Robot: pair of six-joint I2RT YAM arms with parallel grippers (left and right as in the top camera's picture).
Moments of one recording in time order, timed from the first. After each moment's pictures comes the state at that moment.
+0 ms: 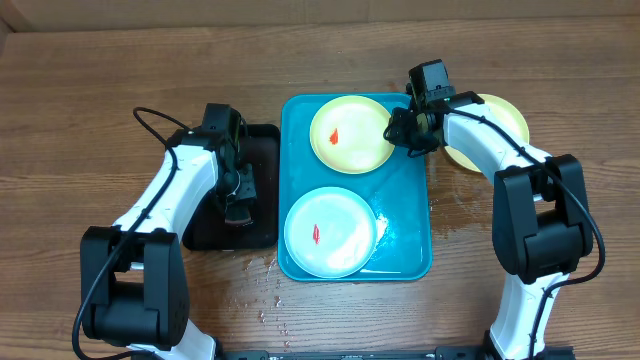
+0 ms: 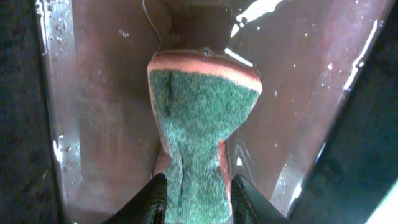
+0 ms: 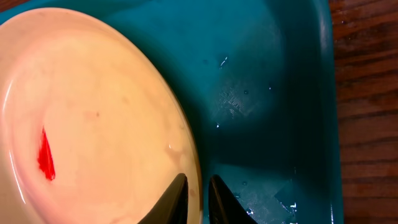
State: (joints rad) left arm -0.12 1.76 1.16 -0.91 -0.03 -0.31; right arm 0.24 2.09 1.47 -0.57 -0.19 0.46
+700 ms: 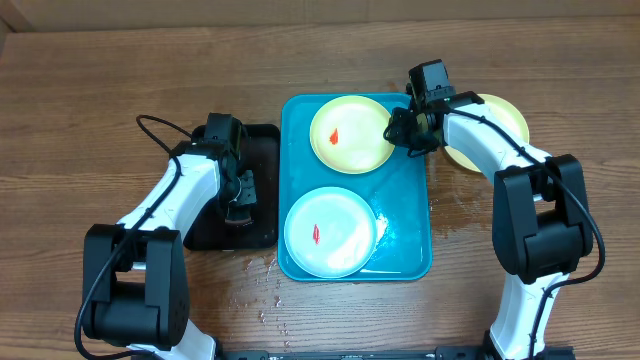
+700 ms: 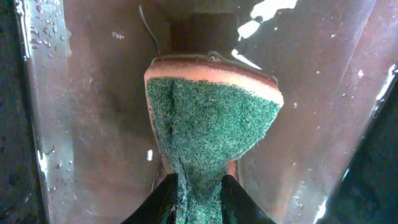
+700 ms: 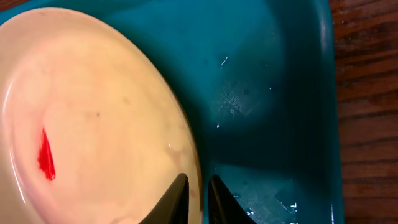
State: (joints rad) left arm -0.12 1.76 1.08 -0.79 -0.05 -0.30; right arm 0.24 2.09 1.47 -0.57 -0.19 0.46
